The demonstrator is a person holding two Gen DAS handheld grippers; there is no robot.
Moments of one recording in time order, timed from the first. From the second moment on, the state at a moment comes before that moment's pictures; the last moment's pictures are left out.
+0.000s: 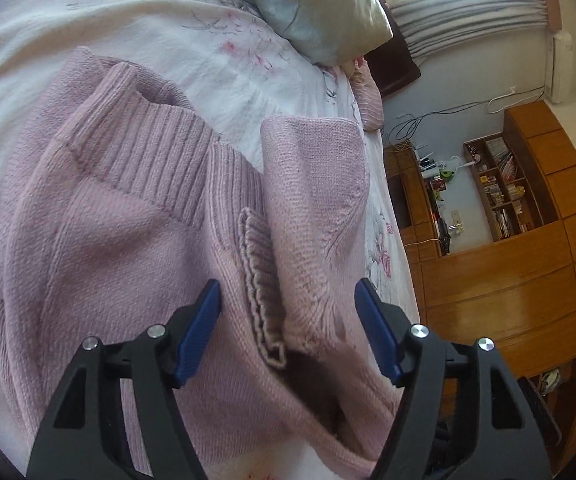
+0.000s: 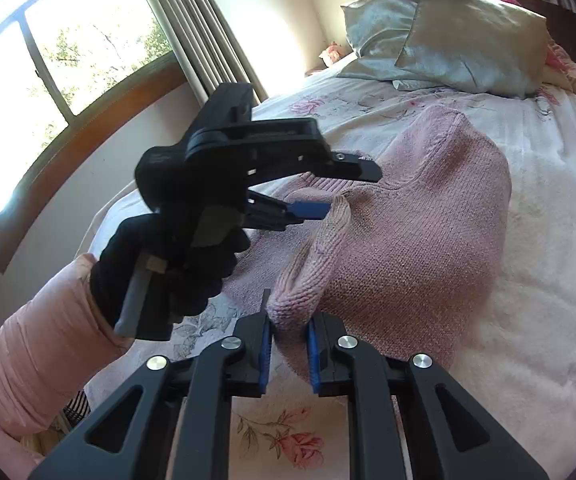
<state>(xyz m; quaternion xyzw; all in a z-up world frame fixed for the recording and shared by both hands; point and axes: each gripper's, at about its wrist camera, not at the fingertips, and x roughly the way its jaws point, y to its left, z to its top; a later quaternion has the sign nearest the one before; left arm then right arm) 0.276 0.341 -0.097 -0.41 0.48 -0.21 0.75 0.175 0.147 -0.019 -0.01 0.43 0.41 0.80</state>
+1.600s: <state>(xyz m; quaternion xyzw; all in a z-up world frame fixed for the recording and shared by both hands) 0.284 0.463 -0.115 -0.39 0.42 -0.18 0.80 0.168 0.270 -0.101 -0.02 0.48 0.45 0.75</state>
